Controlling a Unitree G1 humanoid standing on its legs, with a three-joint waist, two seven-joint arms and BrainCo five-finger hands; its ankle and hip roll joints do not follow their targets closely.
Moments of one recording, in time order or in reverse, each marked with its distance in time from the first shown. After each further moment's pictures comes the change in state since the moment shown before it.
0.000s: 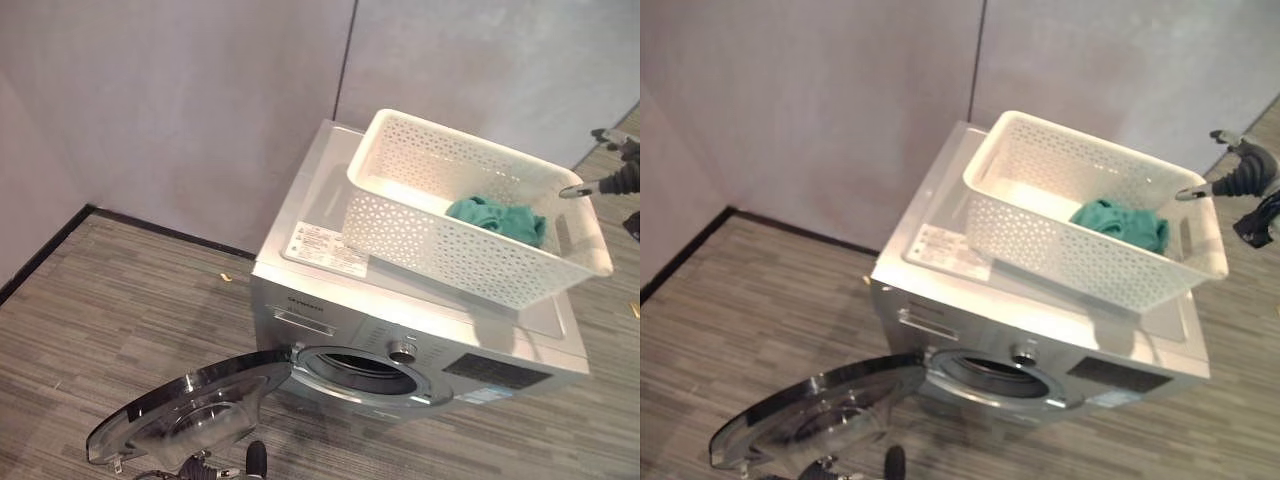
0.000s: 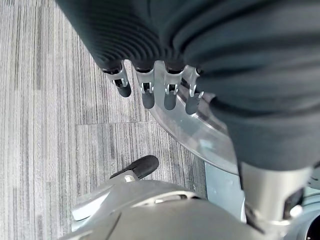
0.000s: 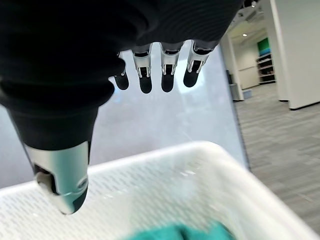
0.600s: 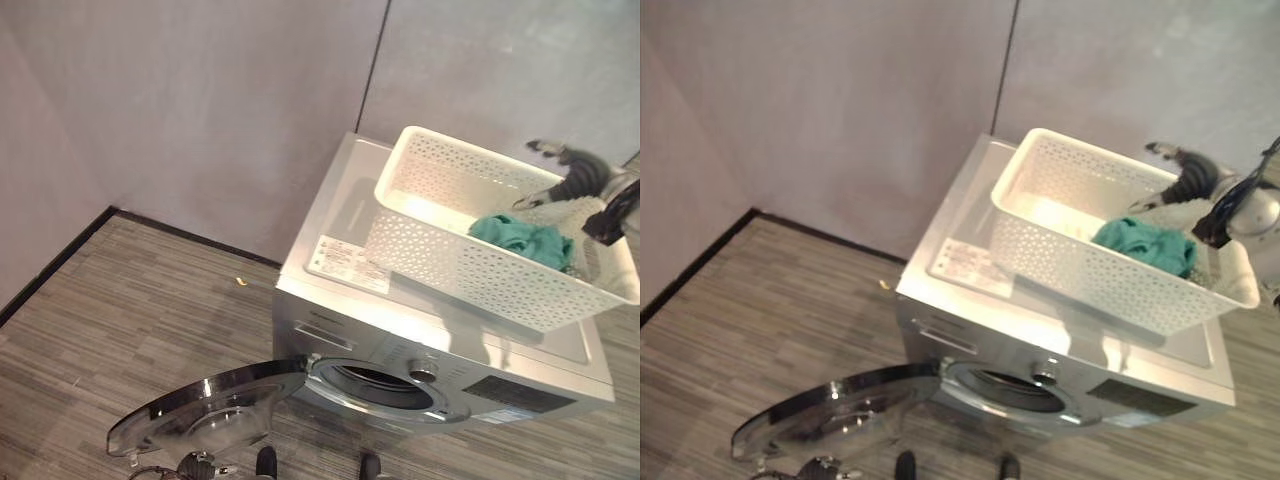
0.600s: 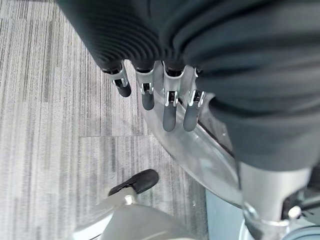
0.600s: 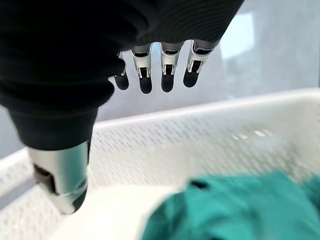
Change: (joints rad) left arm 0.002 0.033 0.031 0.034 0.000 0.007 -0.002; right arm 0.174 -0.008 0.061 -0.277 0.044 0.017 0.084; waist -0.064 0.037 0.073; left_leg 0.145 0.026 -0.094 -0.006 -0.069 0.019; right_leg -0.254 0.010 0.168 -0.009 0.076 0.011
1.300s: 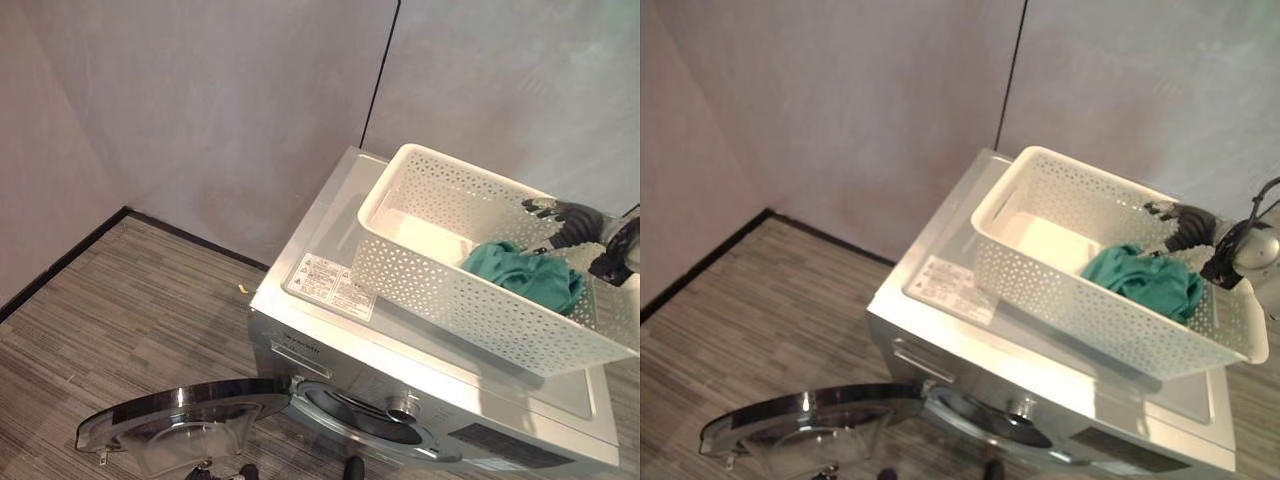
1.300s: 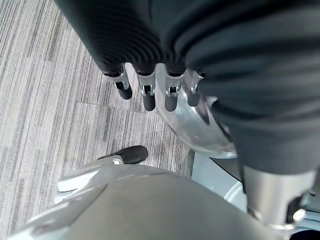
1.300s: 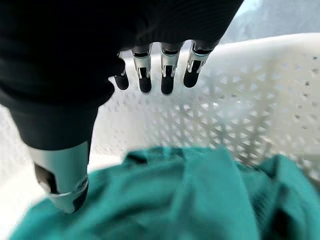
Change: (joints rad) left arm 0.037 -0.055 0.017 -0.018 -0.036 -0.002 -0.036; right arm 0.024 -0.034 0.124 0.042 -0.058 0.010 0.120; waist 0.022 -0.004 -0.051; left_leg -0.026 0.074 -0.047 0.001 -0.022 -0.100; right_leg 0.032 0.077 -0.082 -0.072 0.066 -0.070
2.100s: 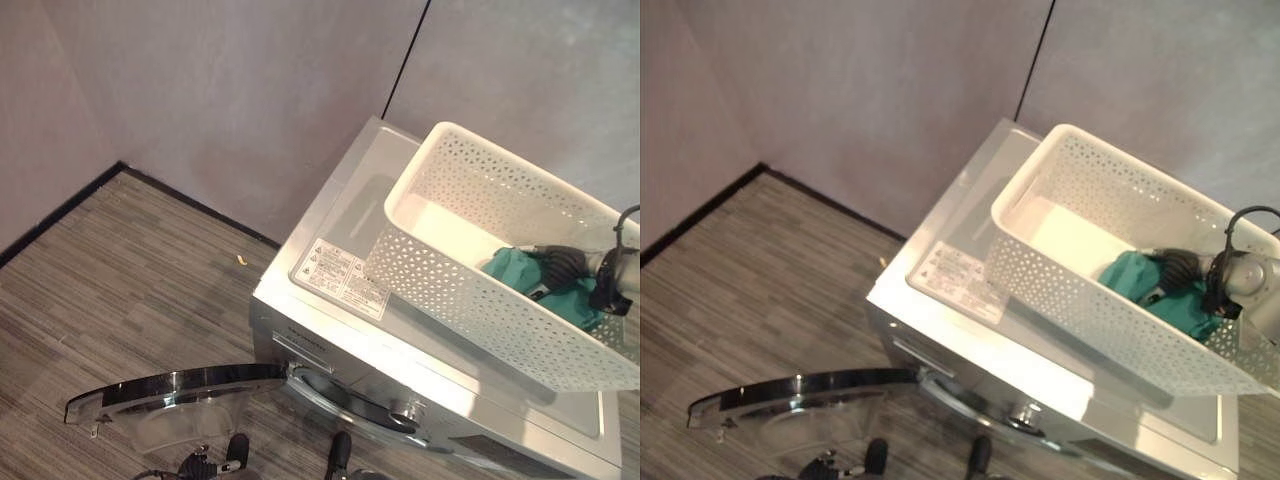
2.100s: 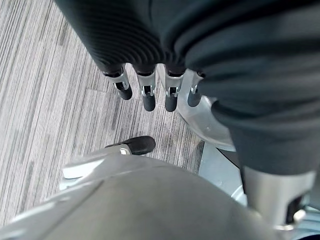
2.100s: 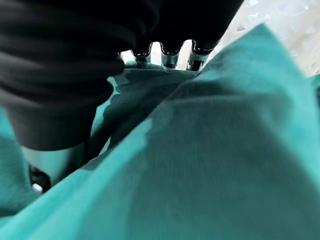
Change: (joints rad) left arm -0.023 0.022 -0.018 -0.056 -0.042 -0.009 -0.009; right arm 0.095 -0.052 -0.022 -0.064 -0.069 -0.009 0.113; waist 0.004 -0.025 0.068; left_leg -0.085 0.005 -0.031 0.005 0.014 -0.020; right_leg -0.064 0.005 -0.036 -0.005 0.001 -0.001
